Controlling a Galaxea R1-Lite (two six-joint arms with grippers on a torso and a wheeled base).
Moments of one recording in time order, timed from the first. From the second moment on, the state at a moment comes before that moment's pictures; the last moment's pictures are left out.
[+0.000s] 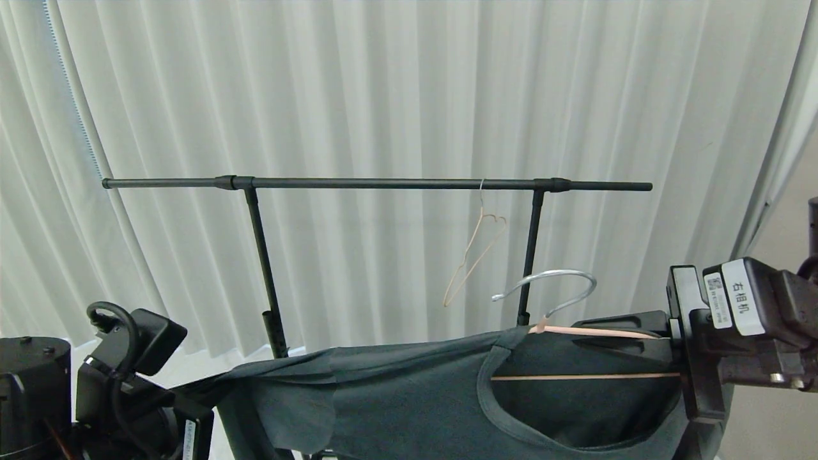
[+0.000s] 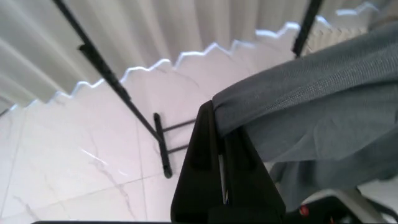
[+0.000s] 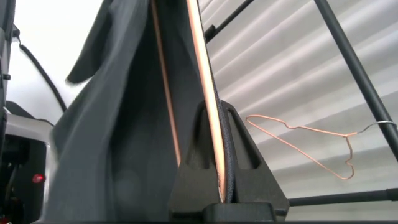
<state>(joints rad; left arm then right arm) -0.24 1.23 -0.22 -0.51 -0.05 0.13 0.59 1.32 -0.73 -0.19 0.60 -0.74</state>
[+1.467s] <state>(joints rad) -0.29 1.24 -0.46 -0.51 -0.02 0.09 0.29 1.30 -0.74 -0.14 0.32 -0.36</state>
